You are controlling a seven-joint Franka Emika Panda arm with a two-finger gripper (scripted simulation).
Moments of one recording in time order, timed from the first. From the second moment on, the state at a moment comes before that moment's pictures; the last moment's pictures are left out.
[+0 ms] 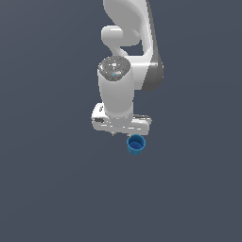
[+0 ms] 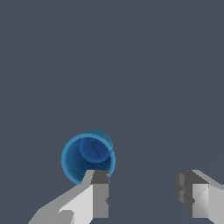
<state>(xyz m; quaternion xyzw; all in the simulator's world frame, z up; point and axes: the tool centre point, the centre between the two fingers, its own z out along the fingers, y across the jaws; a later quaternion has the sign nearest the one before) 0.038 0.003 0.187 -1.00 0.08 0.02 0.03</state>
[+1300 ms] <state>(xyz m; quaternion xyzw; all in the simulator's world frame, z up) 0.073 0.053 0.117 -0.89 0.36 0.25 0.13</state>
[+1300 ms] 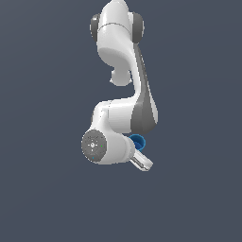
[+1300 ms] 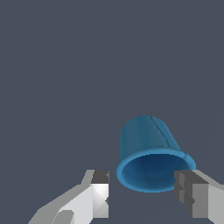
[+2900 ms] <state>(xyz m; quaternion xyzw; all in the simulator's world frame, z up) 0.059 0.081 0.091 -0.78 0.45 0.41 0.15</state>
